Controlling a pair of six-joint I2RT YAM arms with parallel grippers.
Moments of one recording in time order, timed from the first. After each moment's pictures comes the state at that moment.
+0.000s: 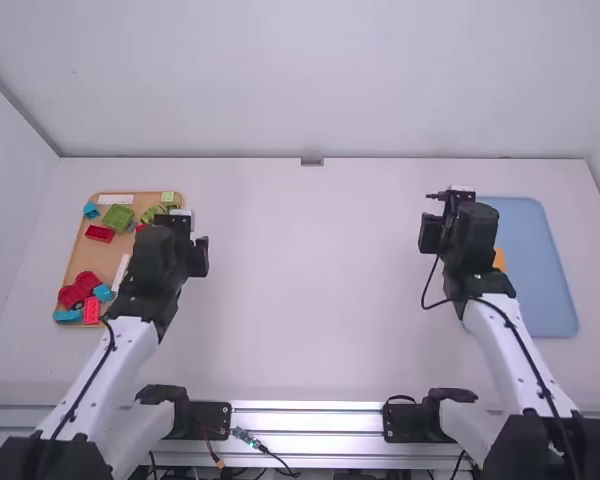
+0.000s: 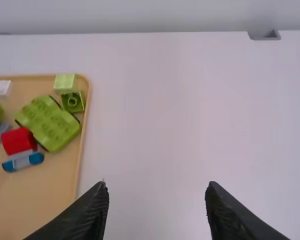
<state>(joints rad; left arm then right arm) 0.00 0.99 0.53 -0.11 -0.01 -0.01 0.00 1.15 0.69 -0.11 -0.01 -0.01</state>
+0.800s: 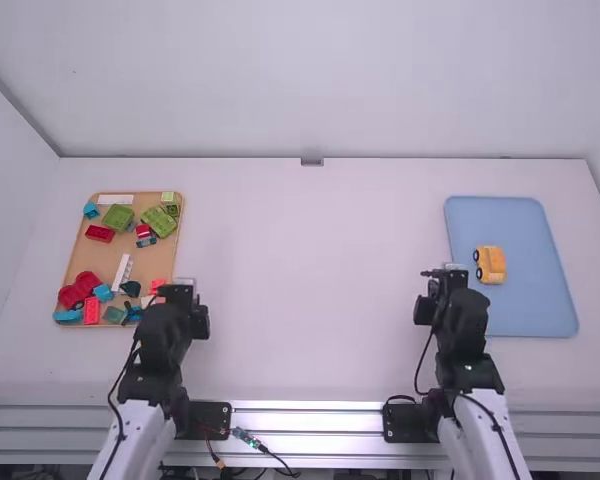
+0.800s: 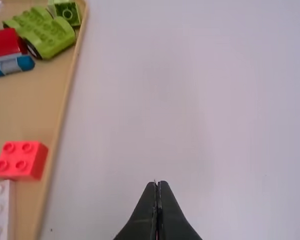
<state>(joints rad) 0.00 0.47 0.02 -0.11 -0.01 -0.01 0.00 0.61 0.16 -0.11 -0.02 0.00</state>
